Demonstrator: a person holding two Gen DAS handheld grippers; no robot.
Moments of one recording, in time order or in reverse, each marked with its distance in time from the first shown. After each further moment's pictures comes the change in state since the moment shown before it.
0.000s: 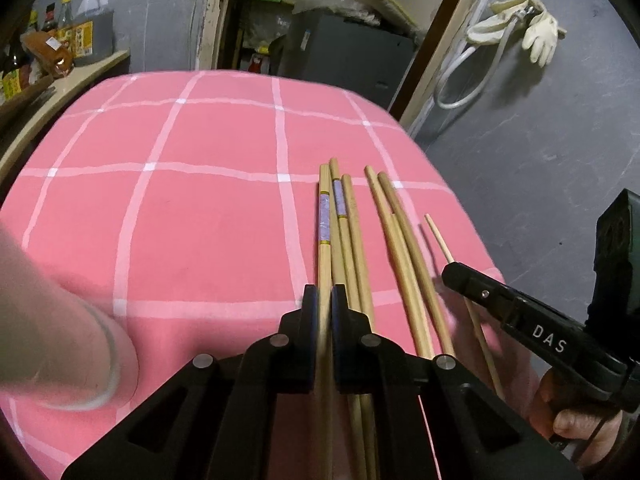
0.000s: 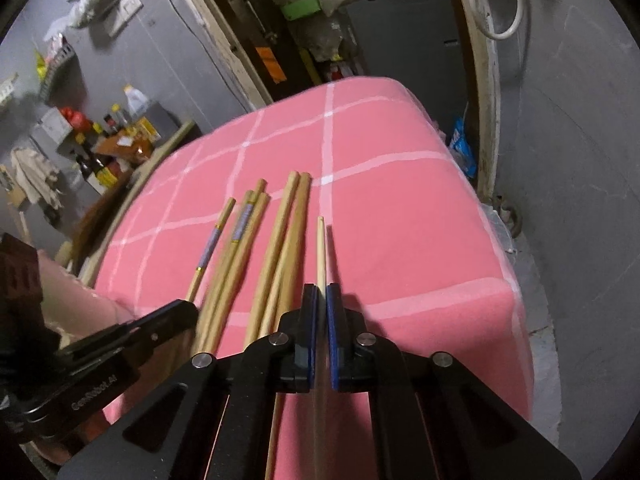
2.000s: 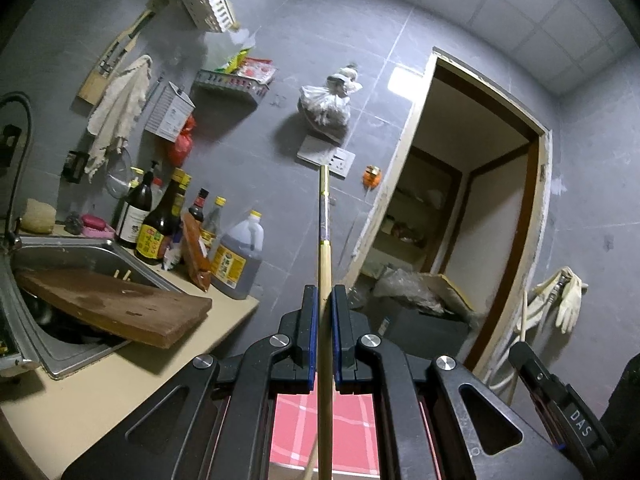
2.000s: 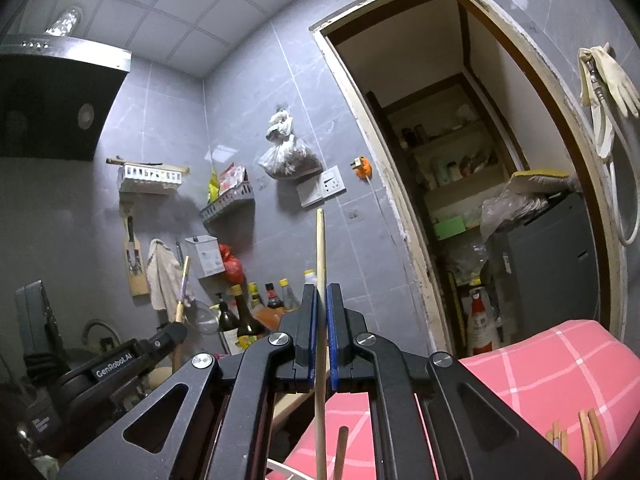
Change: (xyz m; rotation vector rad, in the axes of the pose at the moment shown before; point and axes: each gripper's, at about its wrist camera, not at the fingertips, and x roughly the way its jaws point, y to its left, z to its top) left arm -0.229 0.192 0.028 -0.219 -0.995 0.152; right arm -0.024 0.224 0.021 -0.247 -0.803 0.390
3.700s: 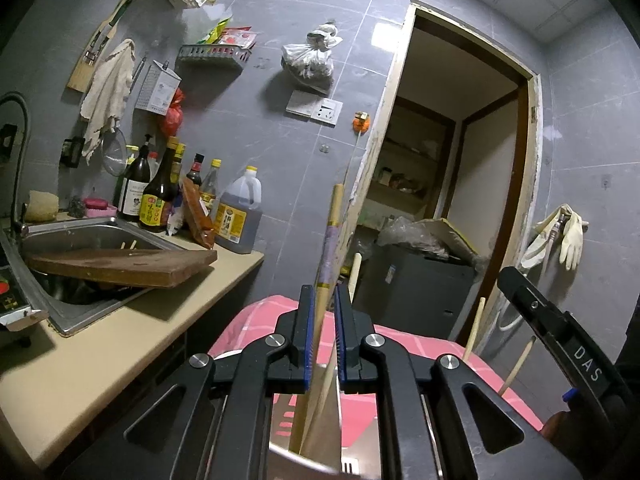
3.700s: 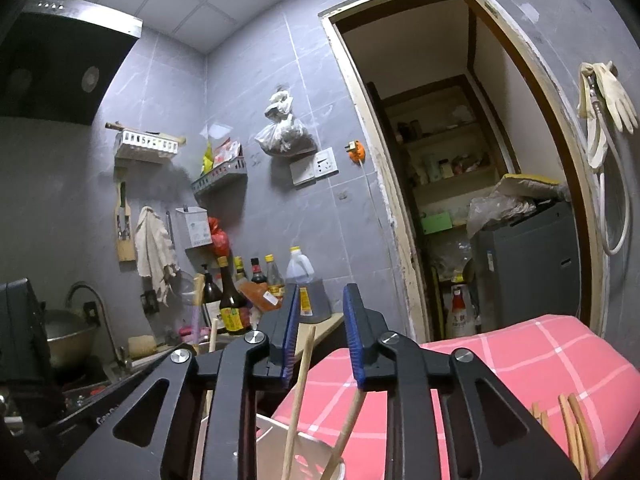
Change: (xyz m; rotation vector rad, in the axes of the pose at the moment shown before) left arm -0.016 -0.018 -0.061 0.102 0.161 0.008; right arm -0.017 0.009 -0.026 -0.084 0.040 -0.050
